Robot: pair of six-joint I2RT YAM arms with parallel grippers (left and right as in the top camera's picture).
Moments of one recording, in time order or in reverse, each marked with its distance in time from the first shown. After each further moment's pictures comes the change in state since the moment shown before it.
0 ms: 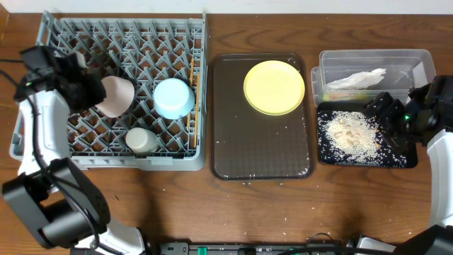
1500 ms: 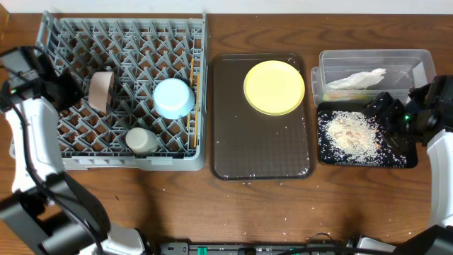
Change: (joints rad) left arm 0.099 -0.049 -0.002 0.076 -0.156 -0.090; right arm 0.000 0.000 0.000 0.000 0.000 0.000
